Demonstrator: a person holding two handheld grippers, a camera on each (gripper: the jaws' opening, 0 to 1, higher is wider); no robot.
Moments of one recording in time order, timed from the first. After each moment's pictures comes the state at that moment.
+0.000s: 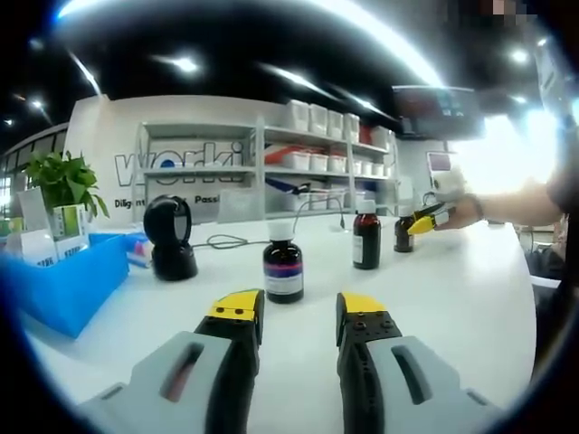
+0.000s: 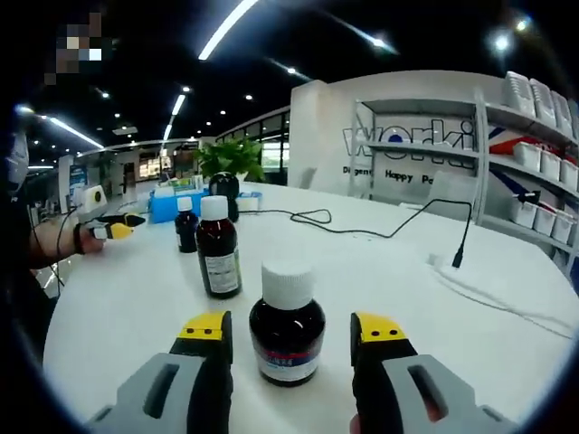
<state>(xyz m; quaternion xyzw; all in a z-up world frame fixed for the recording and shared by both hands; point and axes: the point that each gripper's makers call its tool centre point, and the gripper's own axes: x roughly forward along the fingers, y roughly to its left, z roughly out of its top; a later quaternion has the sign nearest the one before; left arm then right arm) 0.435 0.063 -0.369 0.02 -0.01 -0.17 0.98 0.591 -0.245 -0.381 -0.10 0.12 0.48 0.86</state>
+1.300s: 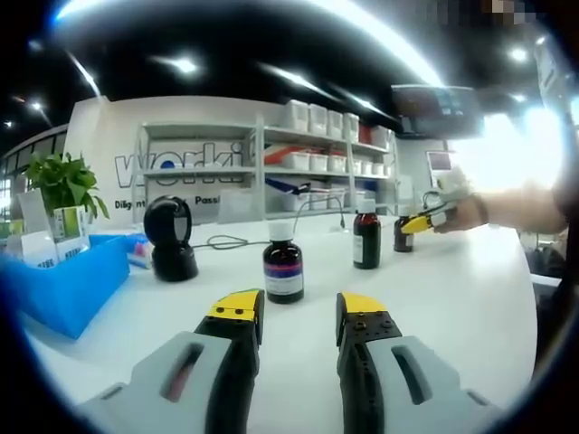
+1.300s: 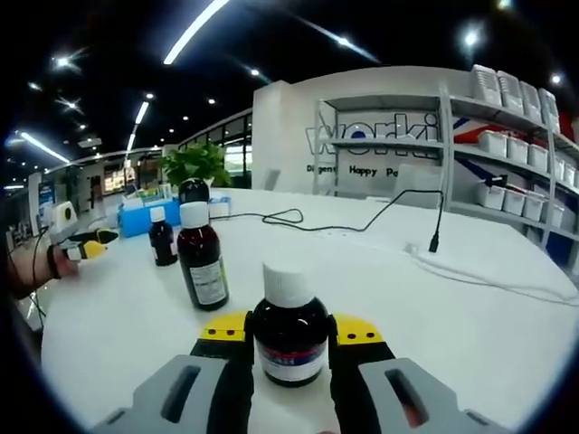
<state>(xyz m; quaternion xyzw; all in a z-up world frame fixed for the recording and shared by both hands) 0.434 0.063 -0.369 0.03 -0.01 -0.17 0.98 0.585 -0.240 -0.382 -0.07 0.13 0.38 0.91</state>
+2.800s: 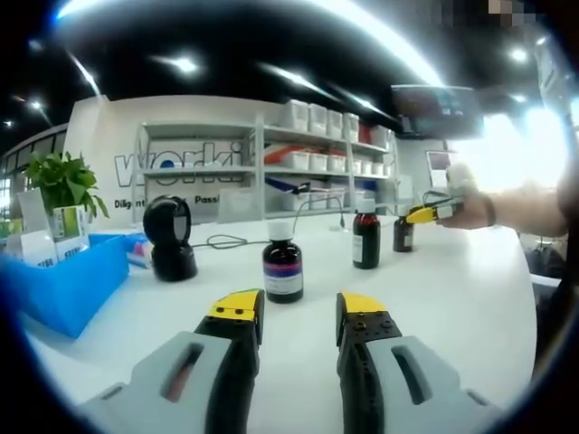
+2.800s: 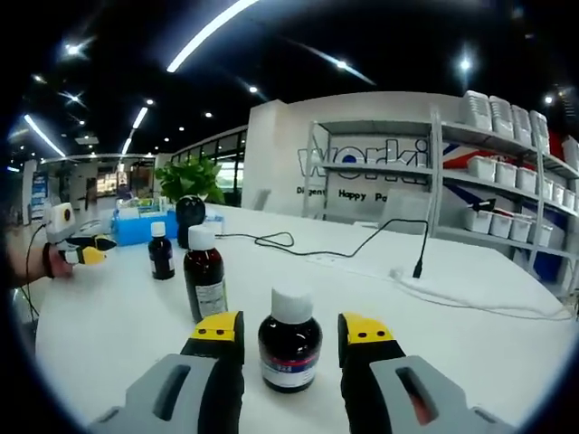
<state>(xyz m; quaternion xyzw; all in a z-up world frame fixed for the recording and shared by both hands) 0.434 0.062 -0.369 0.03 -0.01 -0.18 0.98 0.576 -0.254 -0.347 -0.07 0.06 0.36 0.93</state>
